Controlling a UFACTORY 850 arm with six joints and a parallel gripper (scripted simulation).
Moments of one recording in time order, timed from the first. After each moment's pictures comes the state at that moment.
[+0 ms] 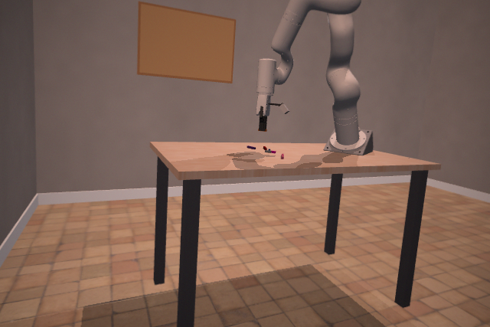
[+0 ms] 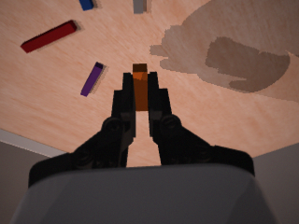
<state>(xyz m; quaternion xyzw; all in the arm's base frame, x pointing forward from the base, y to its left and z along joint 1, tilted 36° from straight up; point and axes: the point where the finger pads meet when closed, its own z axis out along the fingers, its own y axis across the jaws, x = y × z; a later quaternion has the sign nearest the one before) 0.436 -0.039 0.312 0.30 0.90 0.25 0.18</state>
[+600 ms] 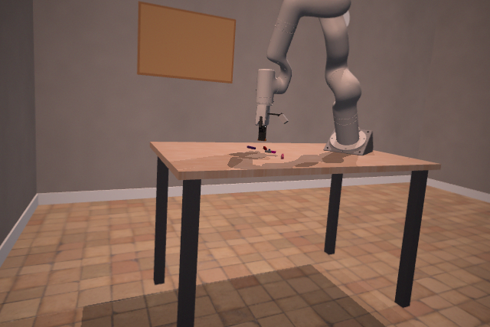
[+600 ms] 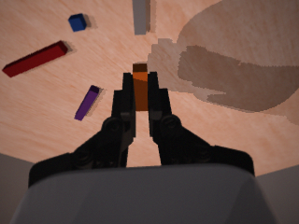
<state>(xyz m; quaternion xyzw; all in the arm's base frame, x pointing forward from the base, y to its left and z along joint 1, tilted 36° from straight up) 0.458 -0.023 0.273 0.30 0.90 0.25 0.18</state>
